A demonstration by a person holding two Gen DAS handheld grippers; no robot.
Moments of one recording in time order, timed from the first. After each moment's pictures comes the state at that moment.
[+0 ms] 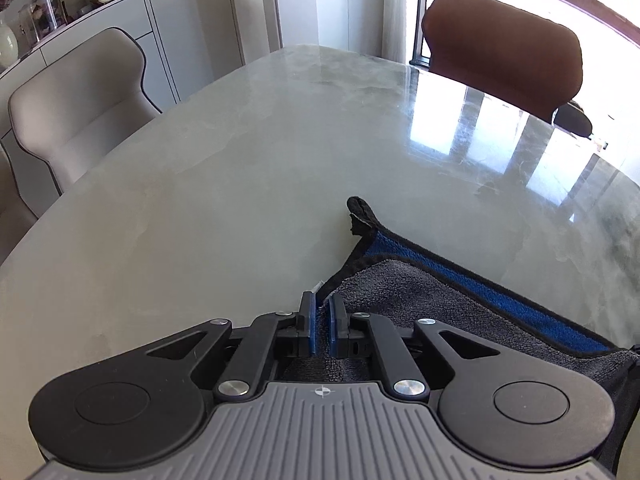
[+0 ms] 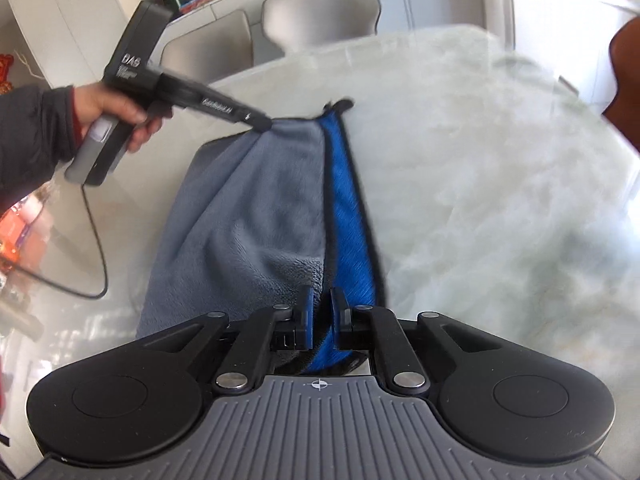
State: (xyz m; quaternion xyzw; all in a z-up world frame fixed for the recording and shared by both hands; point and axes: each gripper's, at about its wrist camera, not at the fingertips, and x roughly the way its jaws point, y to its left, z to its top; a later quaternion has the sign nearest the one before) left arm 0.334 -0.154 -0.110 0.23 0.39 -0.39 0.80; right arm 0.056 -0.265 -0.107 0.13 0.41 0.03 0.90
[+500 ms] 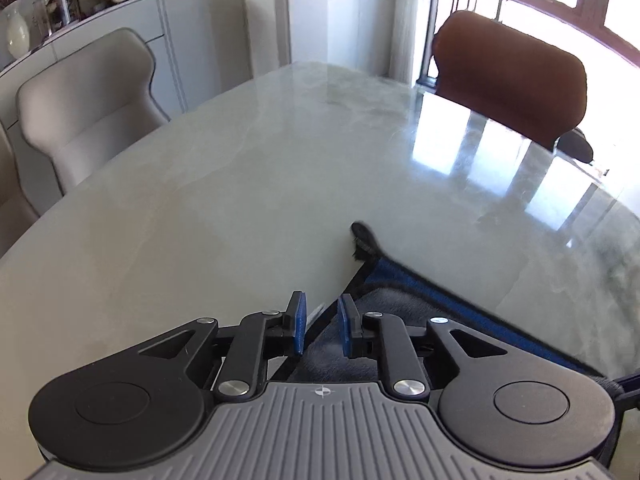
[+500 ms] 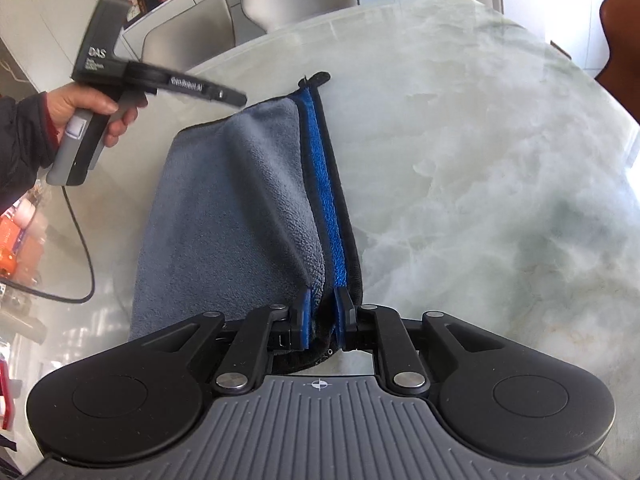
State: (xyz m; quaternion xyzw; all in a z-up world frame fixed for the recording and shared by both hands) left arm 0.336 -0.162 -0.097 0.20 0.38 -0.42 0.80; right arm 0.060 -0.278 -0.127 0.17 0.45 0.03 0.88
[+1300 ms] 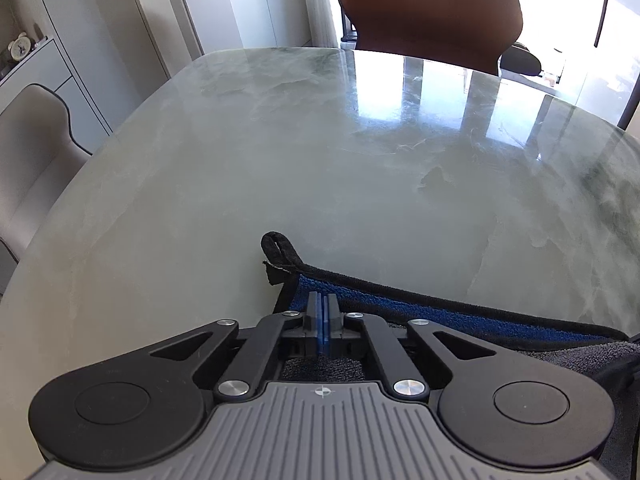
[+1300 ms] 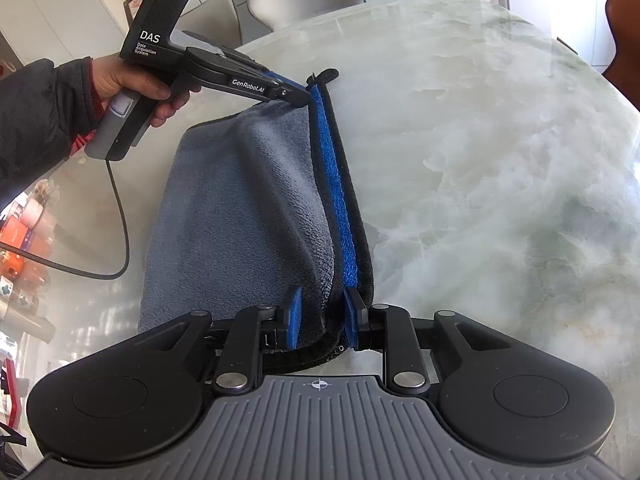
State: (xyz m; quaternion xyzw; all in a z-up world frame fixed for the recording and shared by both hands) left arm 0.317 -0.219 -0.120 0.31 0.36 -0.47 0.75; right arm 0.058 -0.274 -0.128 0.17 0.45 0.04 0.88
